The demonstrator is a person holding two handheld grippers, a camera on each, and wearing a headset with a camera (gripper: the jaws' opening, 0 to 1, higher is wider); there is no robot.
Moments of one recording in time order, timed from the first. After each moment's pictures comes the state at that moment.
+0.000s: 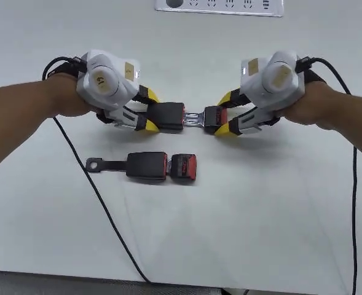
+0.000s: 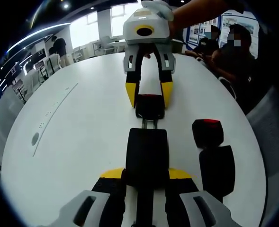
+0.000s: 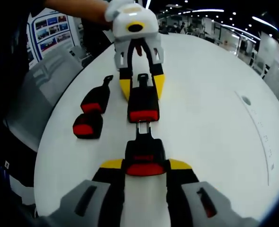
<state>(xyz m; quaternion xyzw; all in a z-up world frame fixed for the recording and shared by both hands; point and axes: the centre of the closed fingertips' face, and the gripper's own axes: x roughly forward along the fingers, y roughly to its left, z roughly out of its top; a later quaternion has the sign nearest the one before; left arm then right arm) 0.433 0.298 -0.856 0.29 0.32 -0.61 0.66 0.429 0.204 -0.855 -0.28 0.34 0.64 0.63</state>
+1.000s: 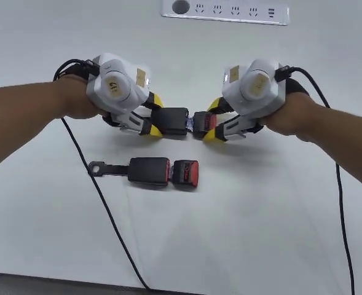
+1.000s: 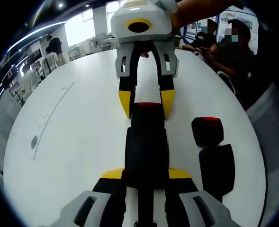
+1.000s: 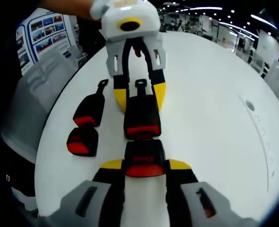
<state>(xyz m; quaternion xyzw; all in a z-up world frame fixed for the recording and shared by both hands) 0.432 0.296 -0.858 0.31 0.33 -0.61 0.65 0.428 0.233 -0.859 -0.29 0.35 0.63 0.63</state>
